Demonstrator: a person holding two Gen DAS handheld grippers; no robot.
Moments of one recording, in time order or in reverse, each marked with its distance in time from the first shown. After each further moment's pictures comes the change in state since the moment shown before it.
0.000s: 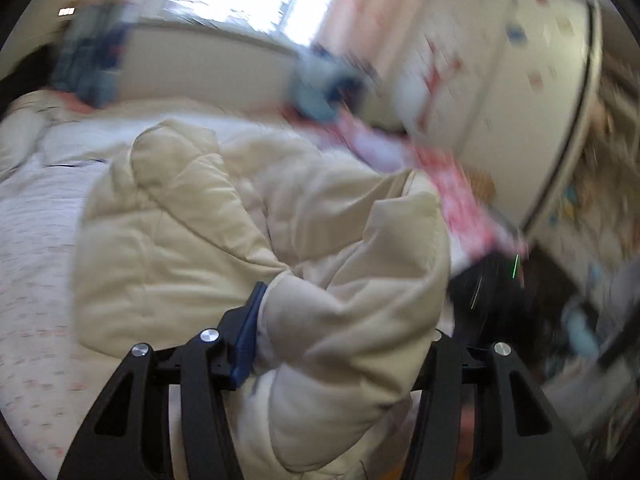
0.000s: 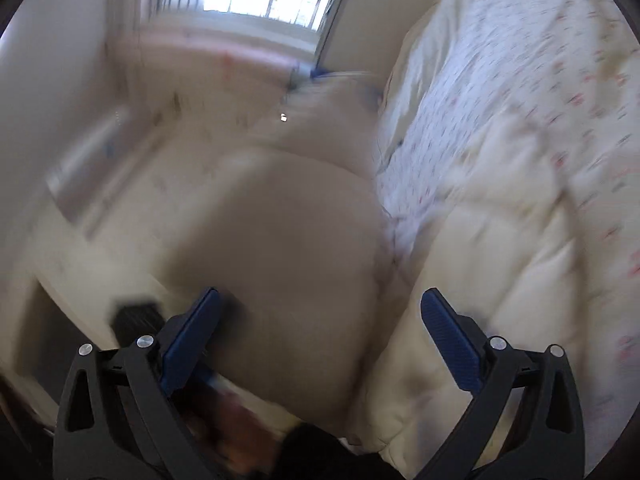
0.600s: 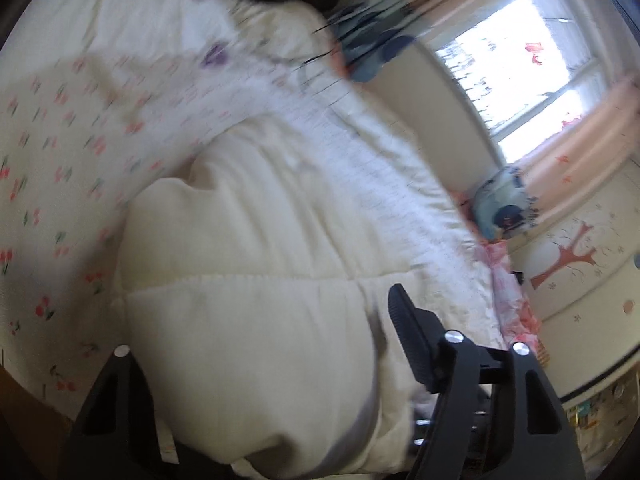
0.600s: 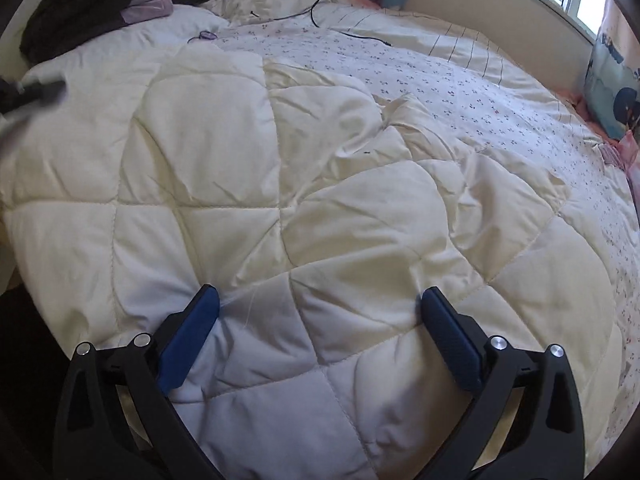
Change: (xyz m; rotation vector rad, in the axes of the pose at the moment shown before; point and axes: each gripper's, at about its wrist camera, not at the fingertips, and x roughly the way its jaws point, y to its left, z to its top) left arm -0.195 0.253 -0.121 -0.754 -0.222 0.289; right arm 0.262 0.049 -0.169 -0.906 0.537 -0.964
